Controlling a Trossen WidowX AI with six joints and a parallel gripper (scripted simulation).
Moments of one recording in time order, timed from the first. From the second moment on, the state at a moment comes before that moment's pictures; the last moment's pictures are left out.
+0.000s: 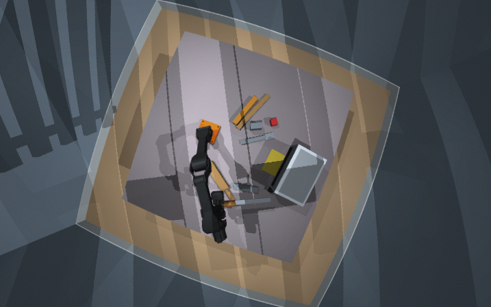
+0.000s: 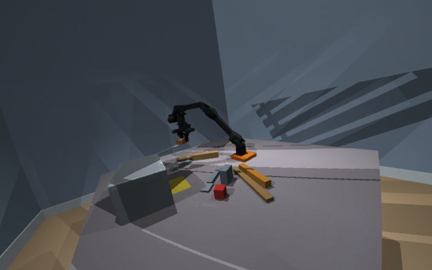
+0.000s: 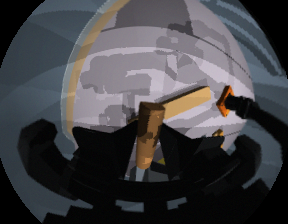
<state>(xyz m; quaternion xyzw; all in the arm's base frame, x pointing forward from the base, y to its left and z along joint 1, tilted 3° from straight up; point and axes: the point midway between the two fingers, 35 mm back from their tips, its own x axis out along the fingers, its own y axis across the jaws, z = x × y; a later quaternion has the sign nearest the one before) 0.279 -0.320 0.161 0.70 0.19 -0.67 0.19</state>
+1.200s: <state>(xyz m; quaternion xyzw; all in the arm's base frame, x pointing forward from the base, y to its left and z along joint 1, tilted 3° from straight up) 0.278 -0.320 0.161 0.72 0.10 -0.69 0.09</state>
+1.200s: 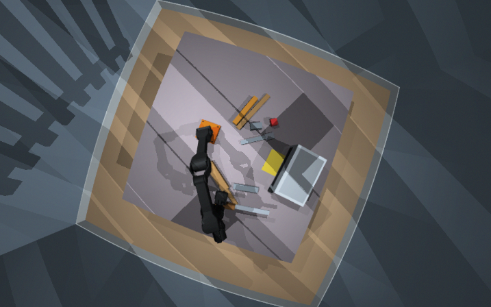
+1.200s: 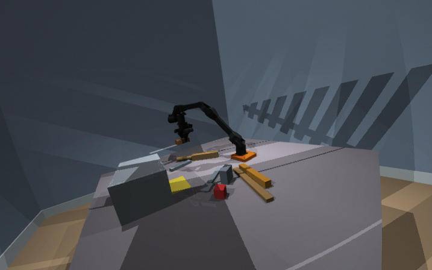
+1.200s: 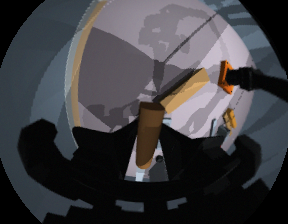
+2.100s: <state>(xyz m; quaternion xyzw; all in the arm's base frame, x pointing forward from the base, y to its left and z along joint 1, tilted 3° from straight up) 0.275 -0.313 0.153 0.71 0.07 -0.70 0.05</state>
